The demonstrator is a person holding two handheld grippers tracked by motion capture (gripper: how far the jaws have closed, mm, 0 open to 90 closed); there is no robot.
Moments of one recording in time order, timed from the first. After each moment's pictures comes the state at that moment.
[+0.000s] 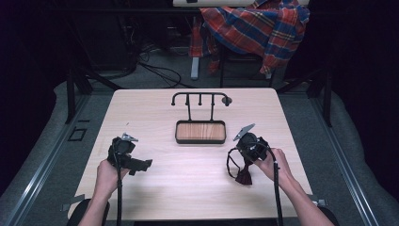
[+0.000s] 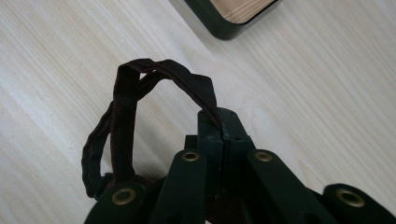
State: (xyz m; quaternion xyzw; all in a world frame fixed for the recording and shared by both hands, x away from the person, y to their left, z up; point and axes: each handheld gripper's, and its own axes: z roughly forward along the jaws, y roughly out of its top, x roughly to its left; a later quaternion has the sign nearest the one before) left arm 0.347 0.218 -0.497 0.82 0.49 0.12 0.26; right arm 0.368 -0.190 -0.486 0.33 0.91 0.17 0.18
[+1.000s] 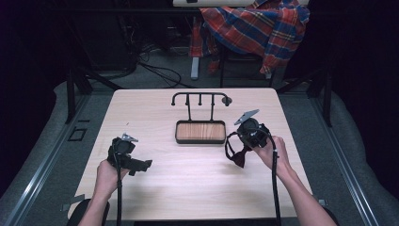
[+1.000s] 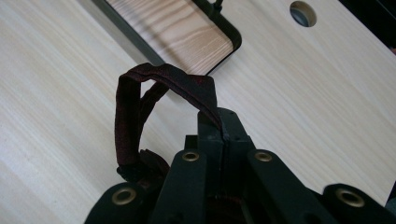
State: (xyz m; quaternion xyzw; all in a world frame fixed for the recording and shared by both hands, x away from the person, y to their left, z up) left arm 0.347 0.219 -0.497 0.83 0.48 0.12 0.26; right arm 0.389 -0.189 -0.451 0.36 0.88 0.22 0.22
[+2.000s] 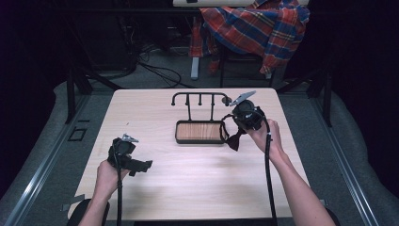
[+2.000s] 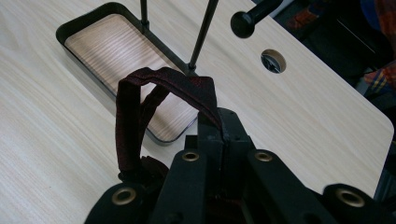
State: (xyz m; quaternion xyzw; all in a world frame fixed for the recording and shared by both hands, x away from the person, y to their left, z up) left arm 0.345 0.217 -0.498 0.83 0.48 0.12 0.26; right arm 0.422 -0.174 -0.418 0.36 0.86 0.25 0.25
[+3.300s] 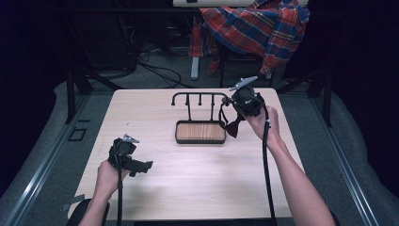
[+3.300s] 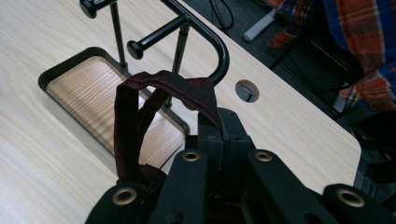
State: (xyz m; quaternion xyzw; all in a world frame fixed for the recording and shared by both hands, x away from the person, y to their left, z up) left arm 0.345 0.216 -0.499 0.83 0.48 0.12 0.26; right arm 0.444 -0.170 -0.388 0.38 0.84 0.27 0.28
